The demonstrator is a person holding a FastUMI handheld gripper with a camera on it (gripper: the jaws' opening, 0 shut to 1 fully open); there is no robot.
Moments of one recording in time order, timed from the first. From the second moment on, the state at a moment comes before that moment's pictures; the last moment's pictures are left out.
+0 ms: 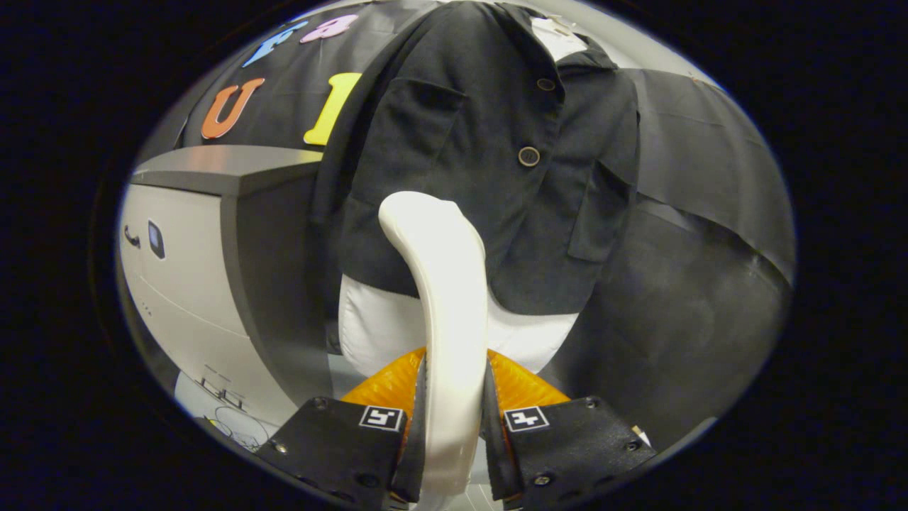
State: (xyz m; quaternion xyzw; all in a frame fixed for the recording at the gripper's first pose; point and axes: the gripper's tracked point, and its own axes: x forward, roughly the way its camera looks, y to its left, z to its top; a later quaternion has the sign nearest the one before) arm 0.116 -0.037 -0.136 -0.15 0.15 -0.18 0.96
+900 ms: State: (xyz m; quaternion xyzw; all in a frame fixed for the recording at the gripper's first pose) arm 0.075 -0.079 -0.014 -0.05 0.06 -0.19 0.98
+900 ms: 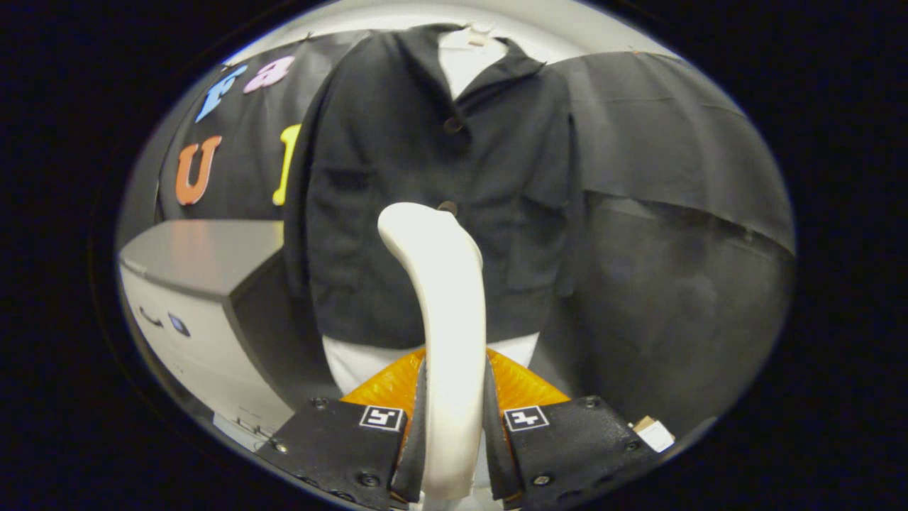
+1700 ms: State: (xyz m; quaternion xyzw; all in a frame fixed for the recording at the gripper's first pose) arm 0.053 -0.178 0.304 -0.07 -0.22 -0.25 0.94
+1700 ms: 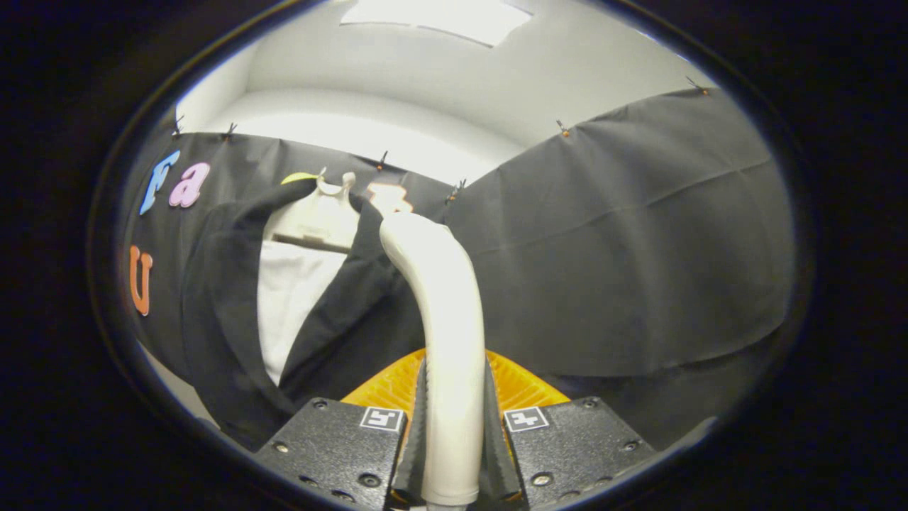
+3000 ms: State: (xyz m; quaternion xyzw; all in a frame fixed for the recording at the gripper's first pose) arm 0.106 -0.158 0.262 -0.14 -0.17 -0.19 0.96
